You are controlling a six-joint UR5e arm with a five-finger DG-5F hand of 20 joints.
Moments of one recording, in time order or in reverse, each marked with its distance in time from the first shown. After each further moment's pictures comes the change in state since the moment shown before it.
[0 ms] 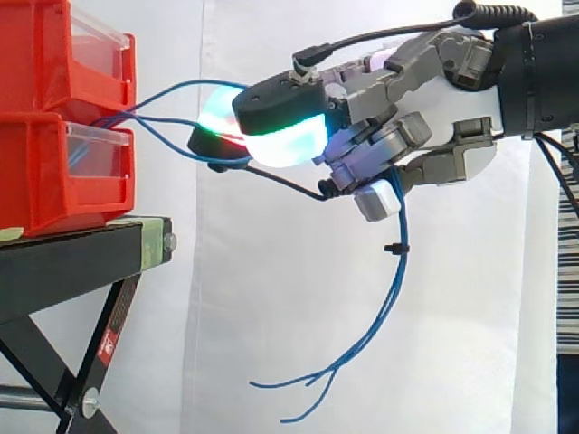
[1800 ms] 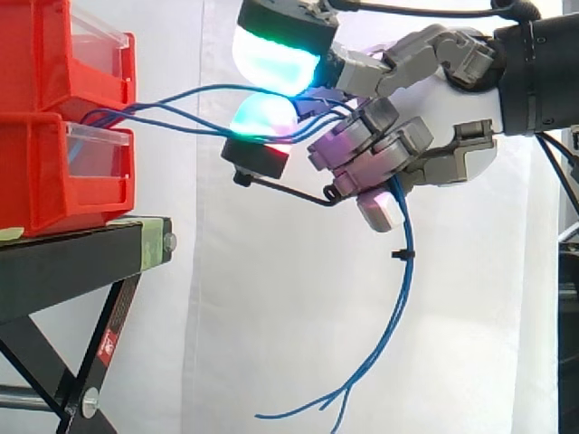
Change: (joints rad) arm 0.004 0.000 0.000 0.000 0.001 -0.105
